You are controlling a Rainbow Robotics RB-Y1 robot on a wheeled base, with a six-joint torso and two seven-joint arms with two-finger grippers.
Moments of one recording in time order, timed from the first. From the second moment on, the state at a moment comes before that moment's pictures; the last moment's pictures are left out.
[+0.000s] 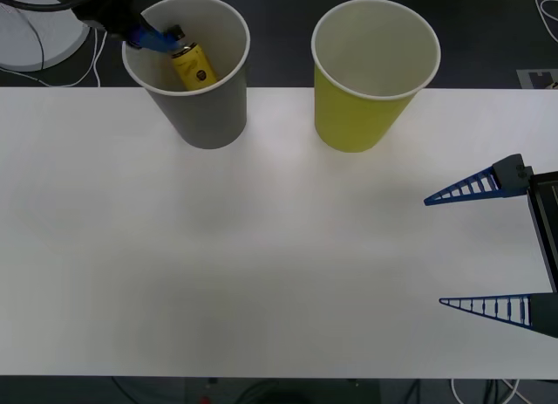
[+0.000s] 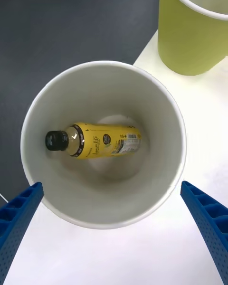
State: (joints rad) right arm 0.25 -1.31 -0.16 -2.13 0.83 -1.05 0.03; left arm -1.13 0.99 -0.37 -1.61 -1.93 -1.48 1.22
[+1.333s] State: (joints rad) right arm 0.25 -1.31 -0.16 -2.13 0.83 -1.05 0.03; left arm -0.34 1.11 0.15 -2.03 -1.57 -1.28 0.90
